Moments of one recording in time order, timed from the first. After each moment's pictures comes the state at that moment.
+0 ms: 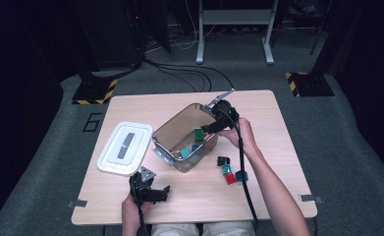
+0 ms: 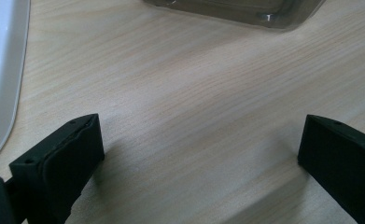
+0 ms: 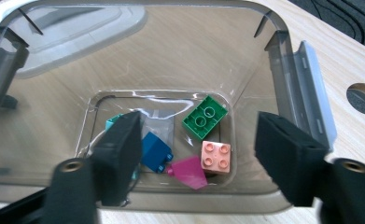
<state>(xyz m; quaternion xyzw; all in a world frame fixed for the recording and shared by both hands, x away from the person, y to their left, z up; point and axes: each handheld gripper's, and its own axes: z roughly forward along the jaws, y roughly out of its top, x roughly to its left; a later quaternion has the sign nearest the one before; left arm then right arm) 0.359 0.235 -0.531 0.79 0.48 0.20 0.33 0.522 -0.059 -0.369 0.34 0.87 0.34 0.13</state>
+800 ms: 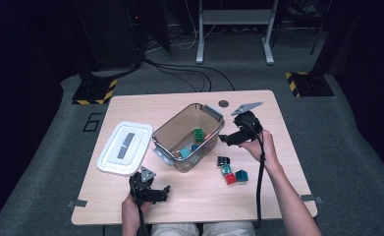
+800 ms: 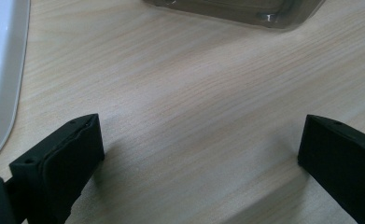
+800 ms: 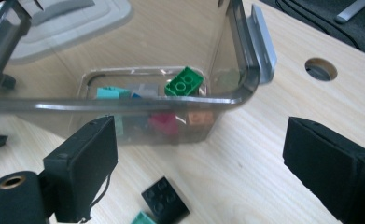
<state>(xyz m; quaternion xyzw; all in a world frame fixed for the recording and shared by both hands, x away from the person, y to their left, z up) 0.359 0.235 -0.531 0.79 0.48 0.20 0.33 0.479 -0.120 -0.376 0.35 0.85 0.37 0.15</state>
